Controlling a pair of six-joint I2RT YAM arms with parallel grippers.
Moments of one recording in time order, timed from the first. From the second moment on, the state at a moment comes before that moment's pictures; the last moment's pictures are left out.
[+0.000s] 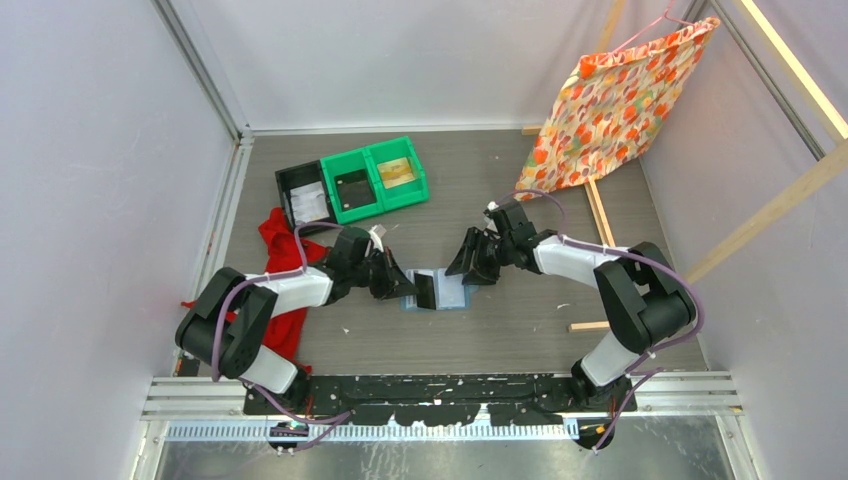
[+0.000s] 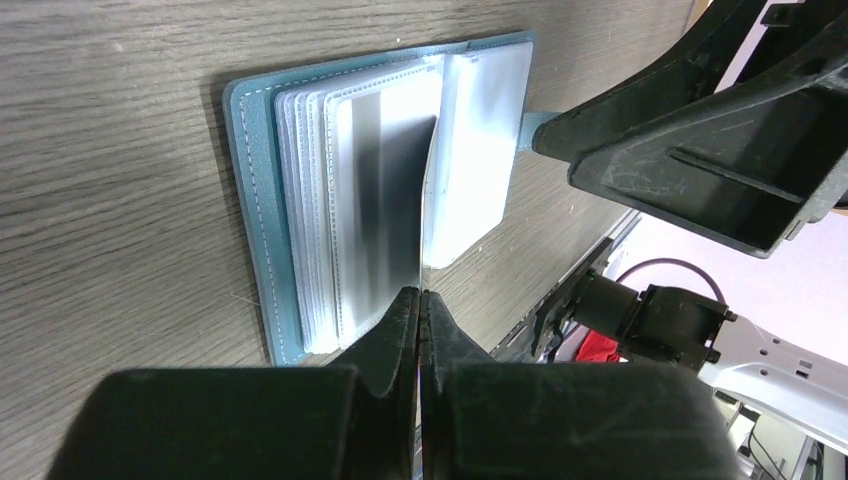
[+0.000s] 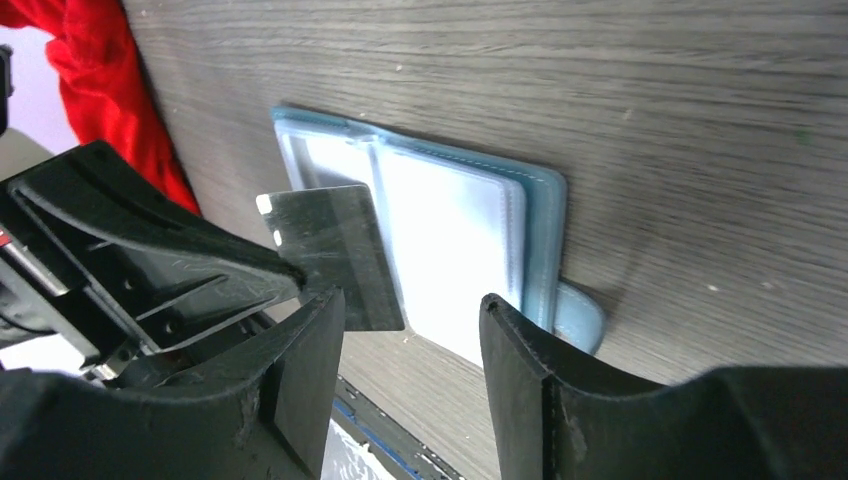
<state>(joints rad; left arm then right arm) -0.50 1.49 0.57 0.16 0.51 -0.92 0.48 1.62 0.81 -0.12 -0.46 0.82</state>
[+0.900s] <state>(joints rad) -0.42 1.38 0.56 0.21 0.64 -1.01 0.54 1.69 0.73 0.29 -0.74 1.01</state>
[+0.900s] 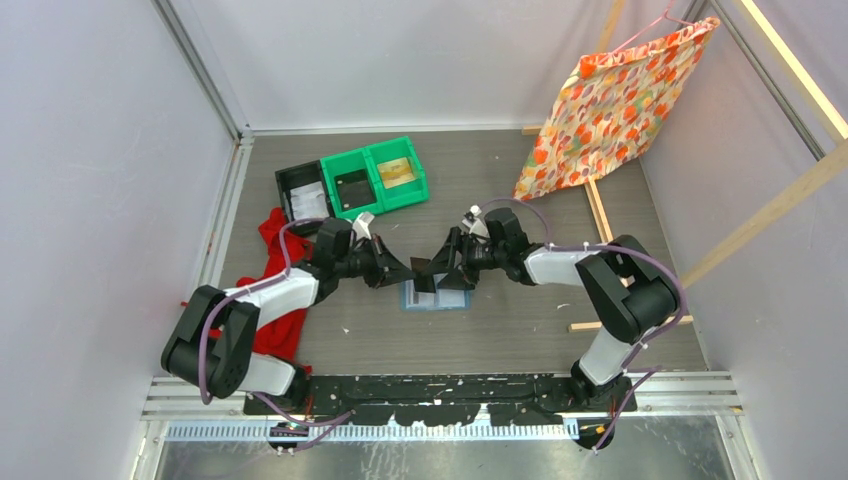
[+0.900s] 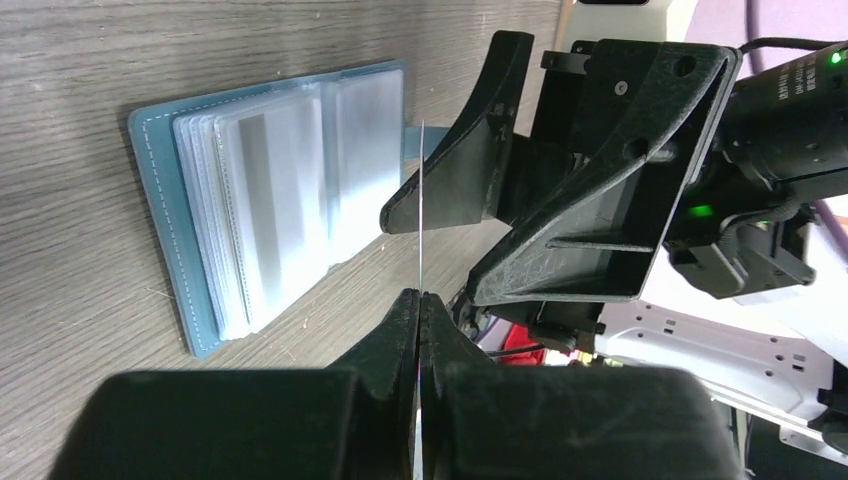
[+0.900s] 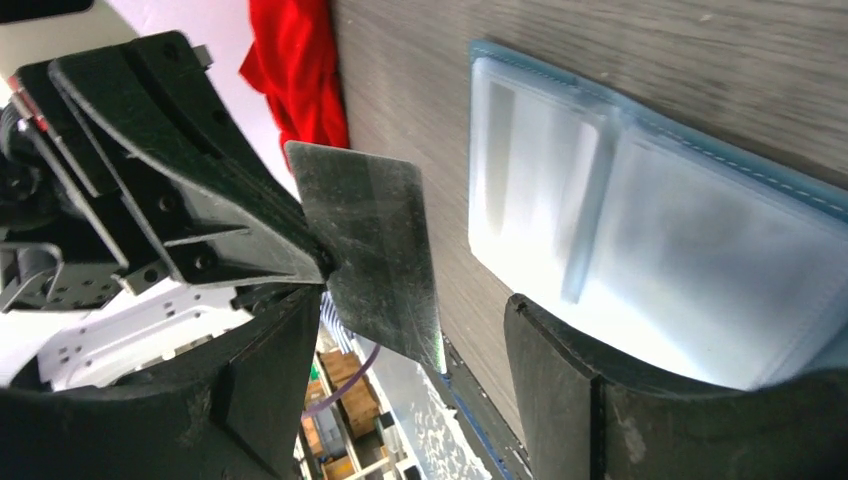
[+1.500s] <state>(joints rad) -0.38 1.36 0.54 0.26 0.69 -1.06 0.53 1.83 0.62 0.93 -0.82 1.42</state>
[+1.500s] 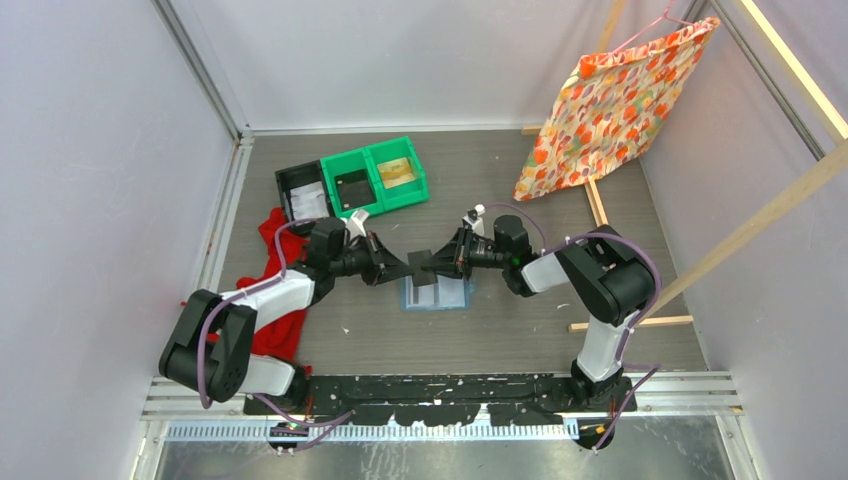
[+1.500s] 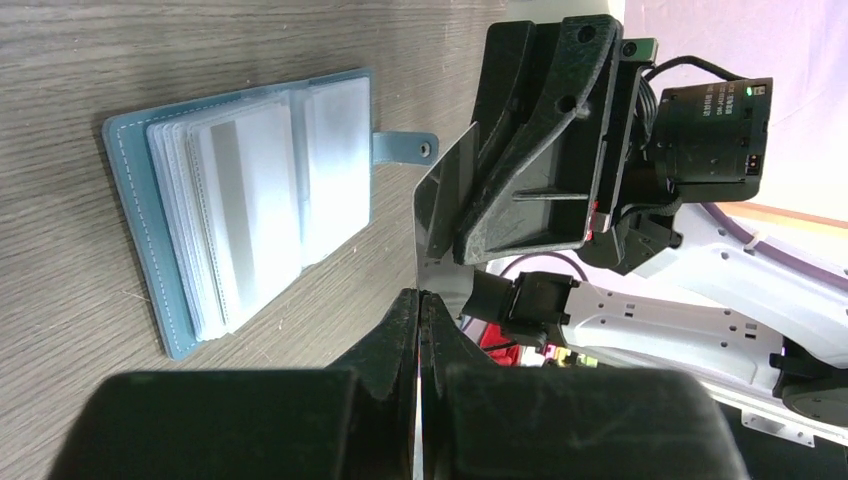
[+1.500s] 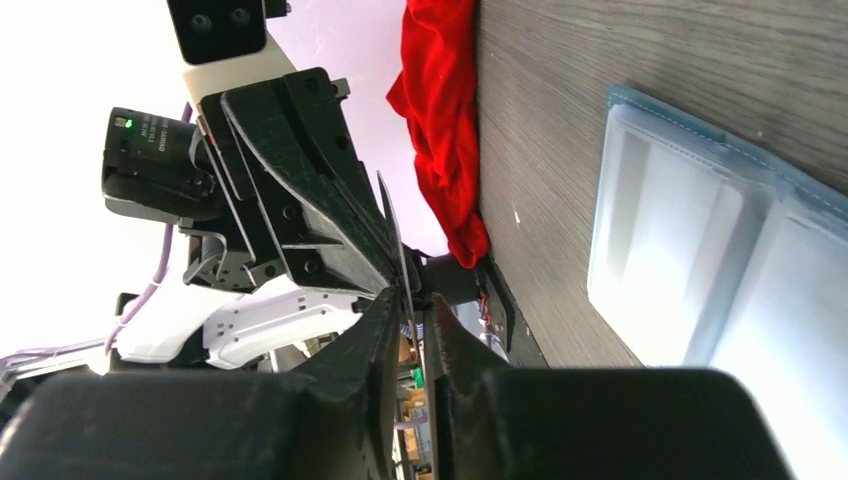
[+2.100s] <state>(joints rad) -0.36 1.34 0.50 0.38 0.71 -1.16 0.52 1.83 0.61 1.00 -0.82 1.45</state>
